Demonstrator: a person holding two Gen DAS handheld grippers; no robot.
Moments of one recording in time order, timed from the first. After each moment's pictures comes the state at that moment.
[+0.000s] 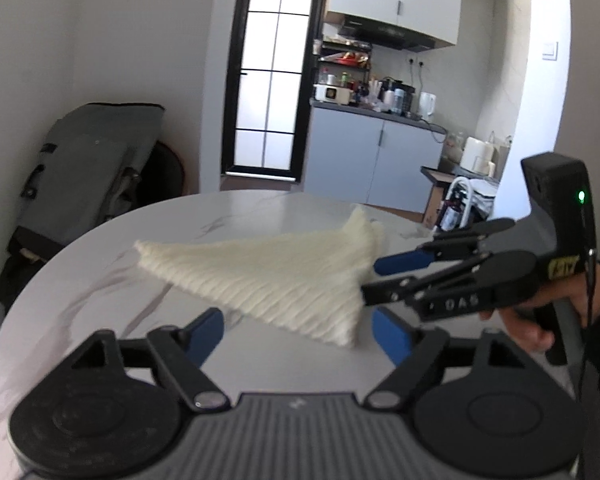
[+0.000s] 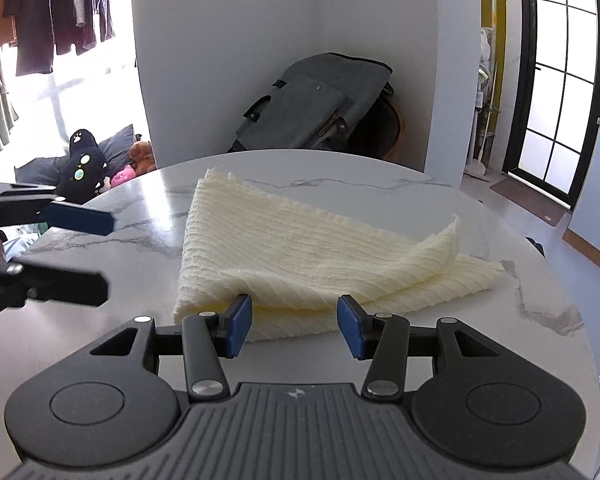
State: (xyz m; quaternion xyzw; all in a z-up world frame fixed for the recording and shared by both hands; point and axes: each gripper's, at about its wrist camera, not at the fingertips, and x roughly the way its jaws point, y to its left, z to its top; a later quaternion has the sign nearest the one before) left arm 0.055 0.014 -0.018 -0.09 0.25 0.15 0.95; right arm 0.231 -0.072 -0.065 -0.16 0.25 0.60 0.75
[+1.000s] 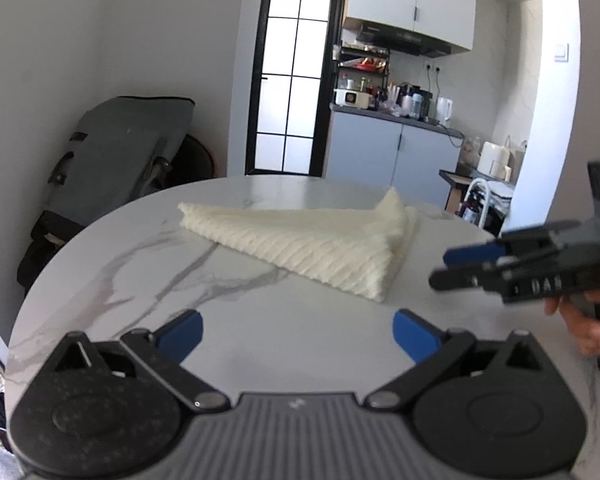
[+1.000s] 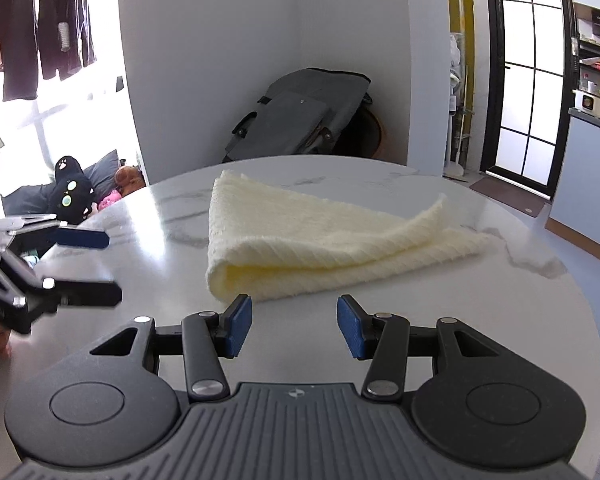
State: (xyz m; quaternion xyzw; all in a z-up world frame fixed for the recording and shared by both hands) left arm 0.024 0.012 -0.042 -0.09 0.23 0.17 0.95; right arm 0.185 -0.121 -0.074 -0.13 0.24 0.57 0.77
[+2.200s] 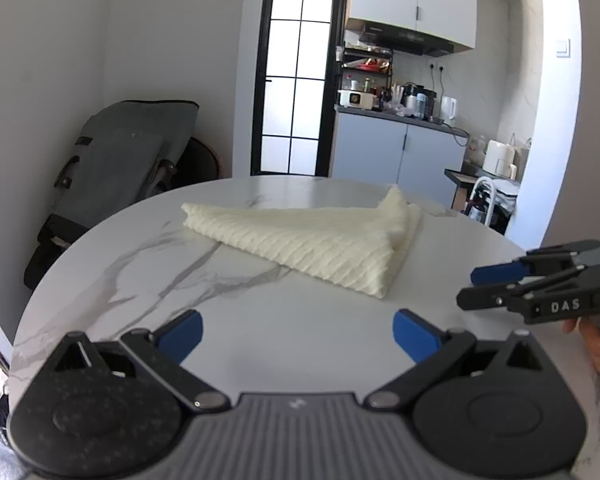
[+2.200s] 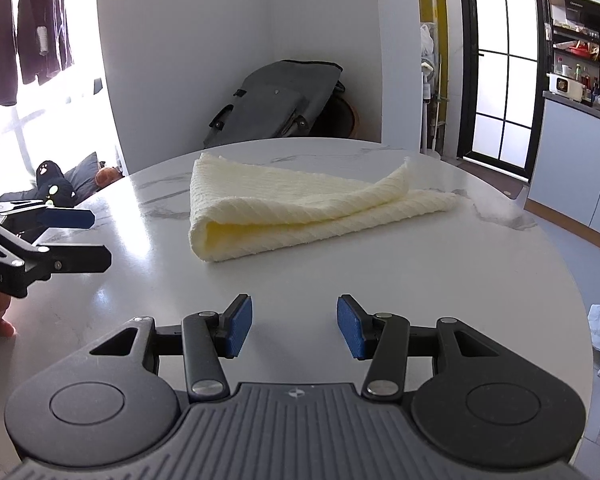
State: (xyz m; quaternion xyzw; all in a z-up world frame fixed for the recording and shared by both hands) left arm 0.024 0.002 -0.044 -0.07 0.24 0.18 0.95; right arm 0.185 -0.147 -0.086 -0.11 0.26 0.54 0.79
